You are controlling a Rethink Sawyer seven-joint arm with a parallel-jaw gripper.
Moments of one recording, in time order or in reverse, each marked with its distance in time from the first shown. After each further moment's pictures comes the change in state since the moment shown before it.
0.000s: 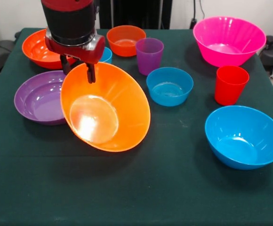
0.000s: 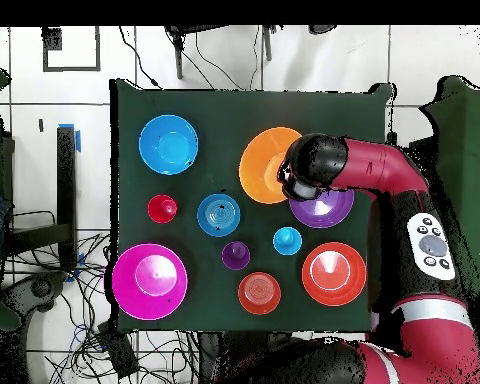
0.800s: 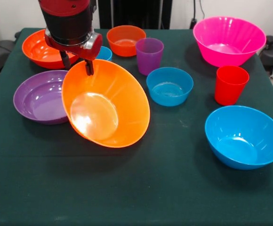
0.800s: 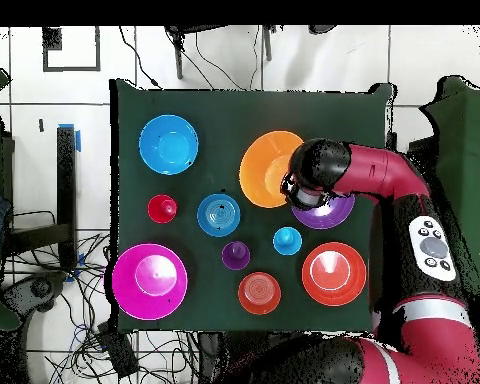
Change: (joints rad) arm 0.000 0.016 -0.029 0.000 0.000 0.093 0.000
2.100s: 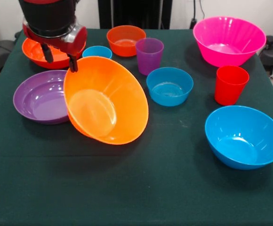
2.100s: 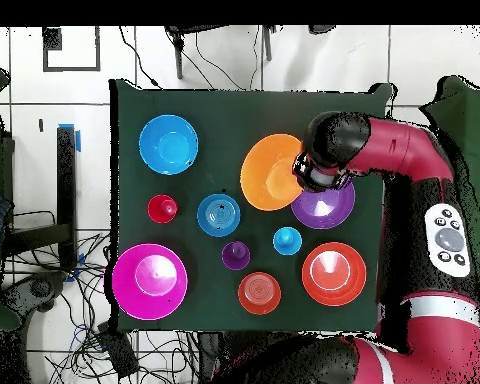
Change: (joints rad) arm 0.012 -0.002 0.000 -0.157 -0.001 0.135 0.000
